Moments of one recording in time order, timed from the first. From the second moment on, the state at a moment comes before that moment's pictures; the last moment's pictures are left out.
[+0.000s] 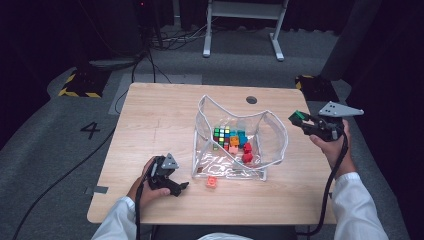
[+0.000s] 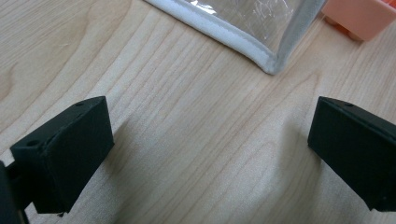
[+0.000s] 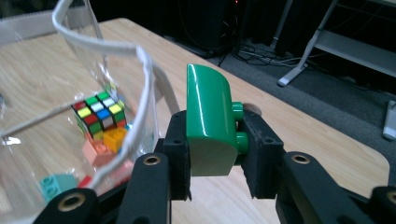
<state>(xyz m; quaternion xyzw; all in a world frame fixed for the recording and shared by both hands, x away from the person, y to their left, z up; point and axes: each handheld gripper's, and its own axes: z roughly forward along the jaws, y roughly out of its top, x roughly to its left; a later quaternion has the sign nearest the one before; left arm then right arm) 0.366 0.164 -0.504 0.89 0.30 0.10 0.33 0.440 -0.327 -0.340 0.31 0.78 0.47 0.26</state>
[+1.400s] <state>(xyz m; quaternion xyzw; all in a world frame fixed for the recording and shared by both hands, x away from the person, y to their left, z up) 0.366 0.164 -0.504 0.89 0.31 0.10 0.33 0.438 -0.216 -0.342 0.15 0.89 0.39 0.16</state>
